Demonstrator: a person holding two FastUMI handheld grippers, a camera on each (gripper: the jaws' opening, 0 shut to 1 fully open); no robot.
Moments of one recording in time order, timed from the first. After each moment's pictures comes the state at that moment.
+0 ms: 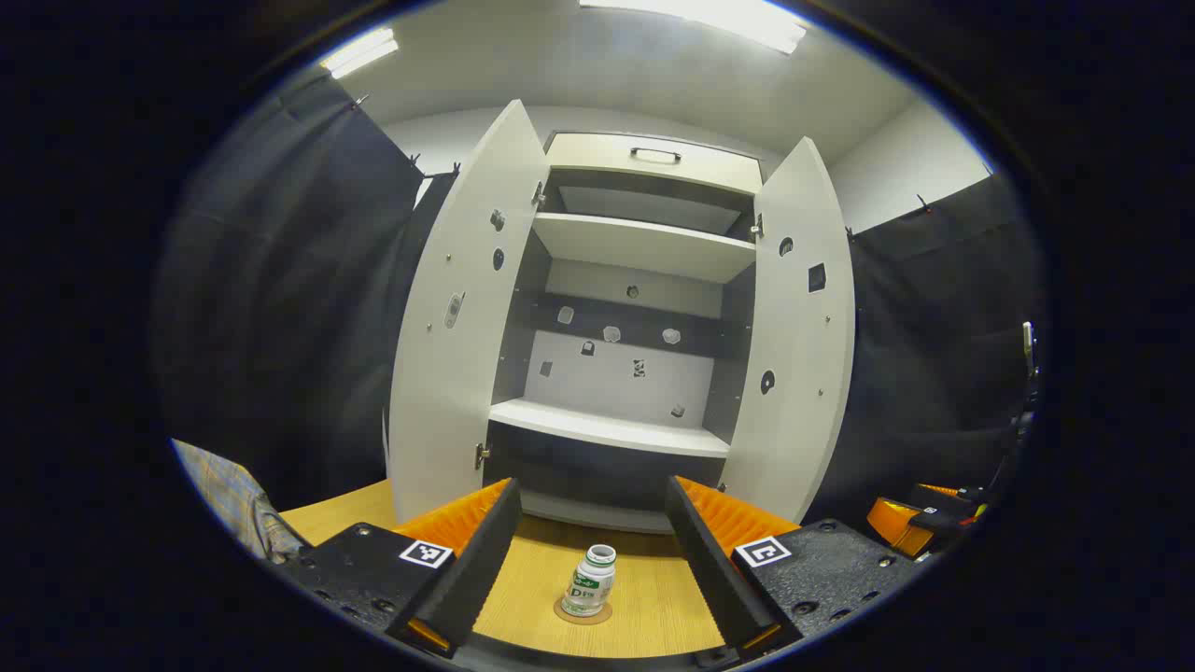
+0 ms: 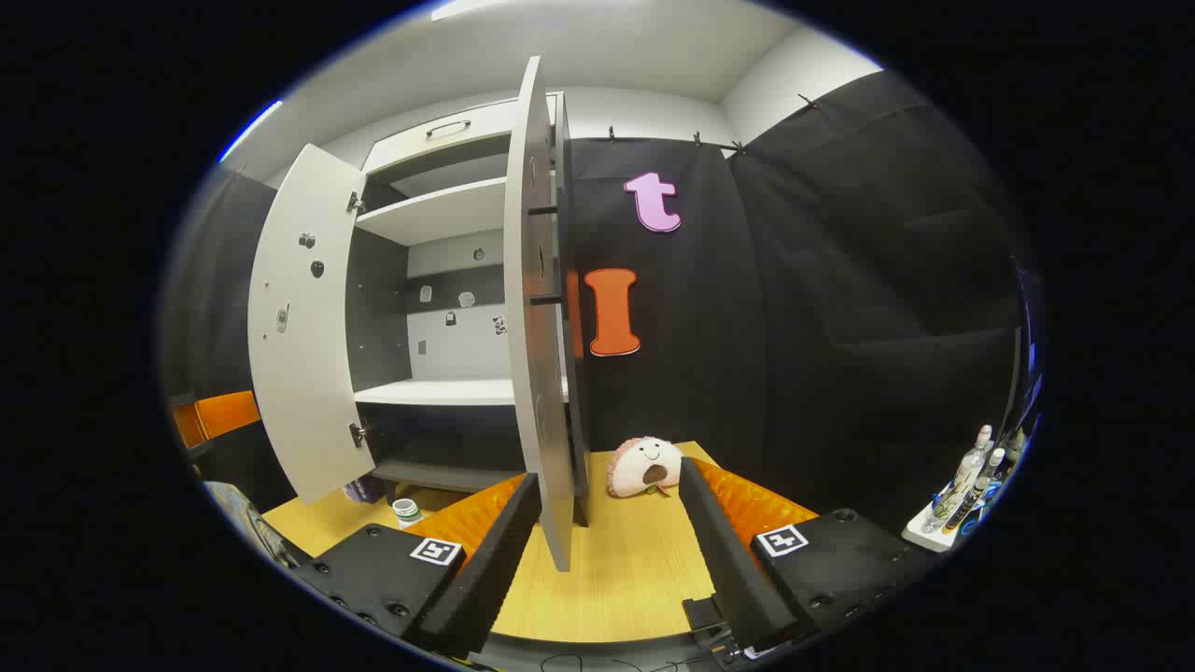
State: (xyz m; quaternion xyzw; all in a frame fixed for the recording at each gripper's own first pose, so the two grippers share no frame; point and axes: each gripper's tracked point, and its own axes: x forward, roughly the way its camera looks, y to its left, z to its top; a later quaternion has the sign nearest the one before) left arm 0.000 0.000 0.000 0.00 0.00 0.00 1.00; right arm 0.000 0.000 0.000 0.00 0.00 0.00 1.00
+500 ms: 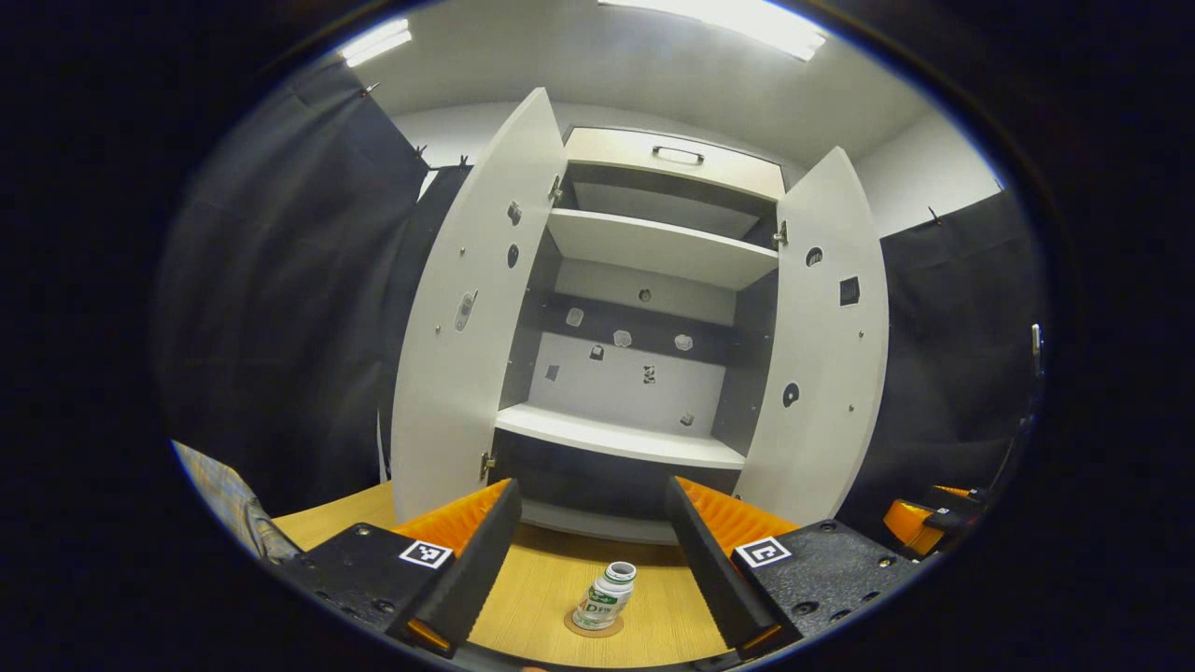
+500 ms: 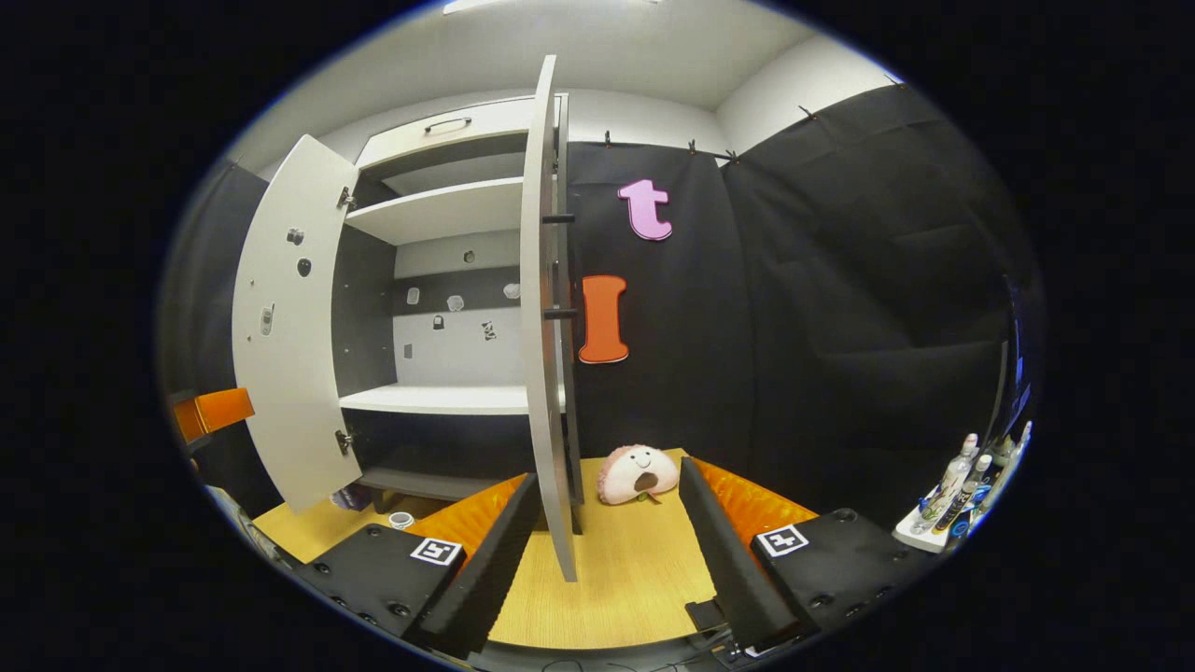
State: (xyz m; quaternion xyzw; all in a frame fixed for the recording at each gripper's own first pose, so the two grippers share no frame) left arm 0.032 0.034 -0.004 -0.02 0.01 -0.01 1.00; right arm 0.005 0.019 0.017 -0.02 -0.01 -0.04 1.00
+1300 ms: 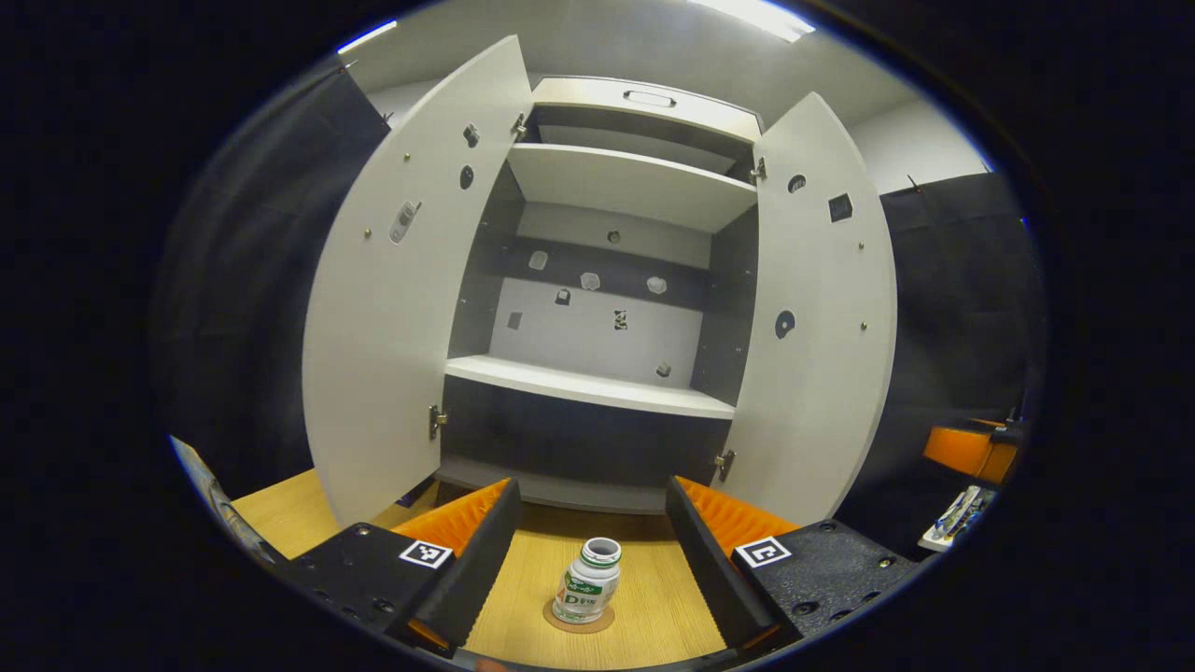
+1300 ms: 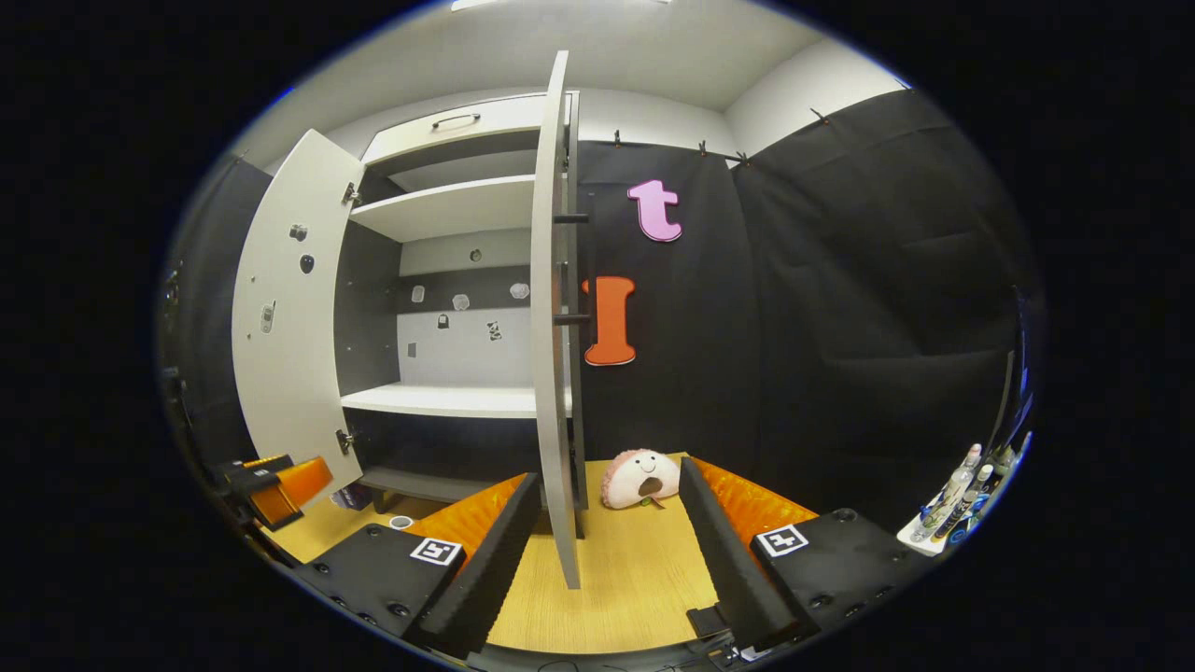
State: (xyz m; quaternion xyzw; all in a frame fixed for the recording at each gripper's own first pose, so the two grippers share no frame) left arm 0.086 0.002 -0.104 0.00 0.06 -0.06 1.00; right arm 0.015 0.020 0.021 -0.03 -0.01 -0.03 1.00
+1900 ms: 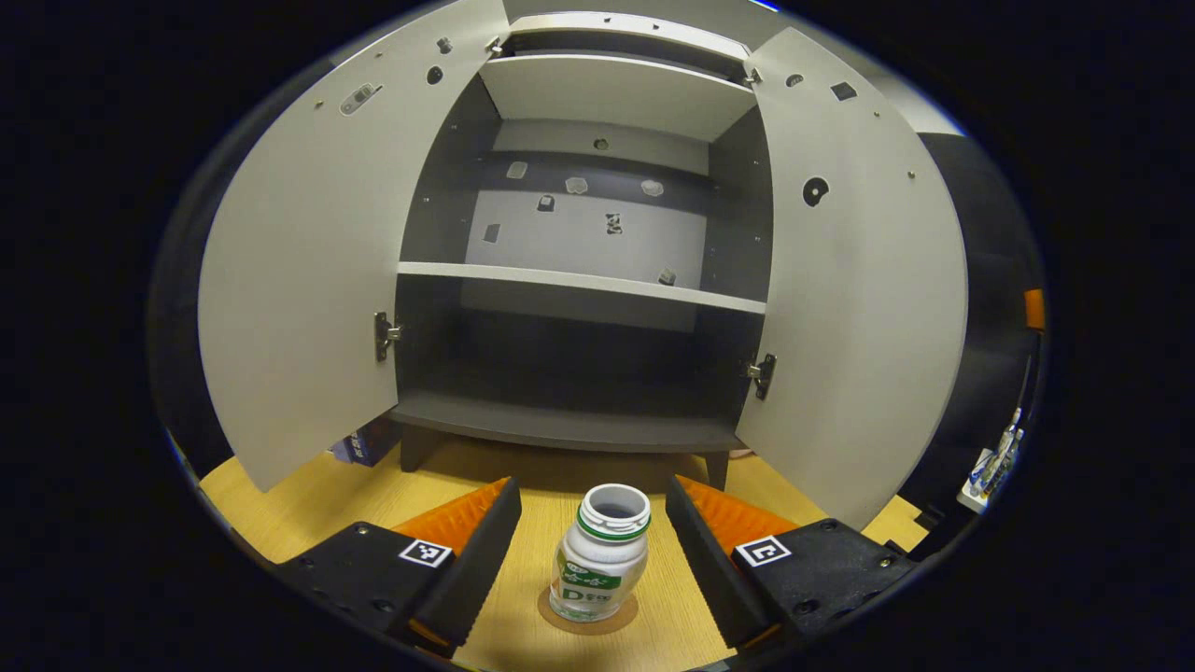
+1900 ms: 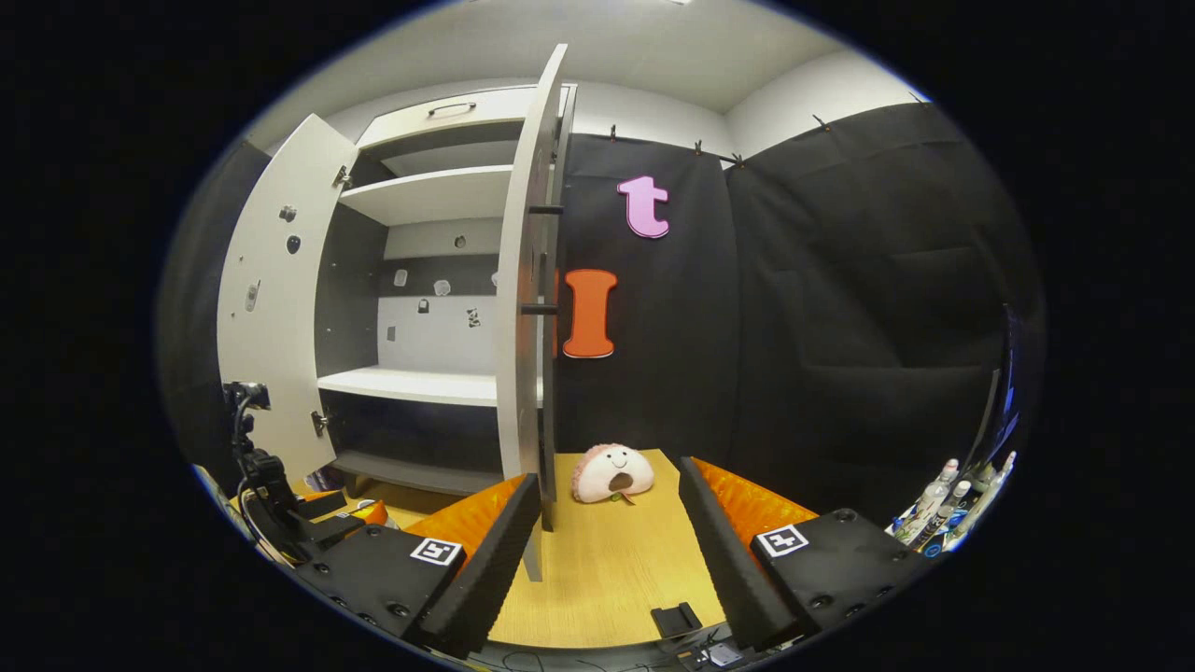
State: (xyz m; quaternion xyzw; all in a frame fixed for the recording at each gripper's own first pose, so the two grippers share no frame) left arm 0.145 -0.002 -0.235 0.02 0.15 -0.07 0.99; right arm 0.012 -0.008 0.016 -0.05 0.01 -0.06 1.00
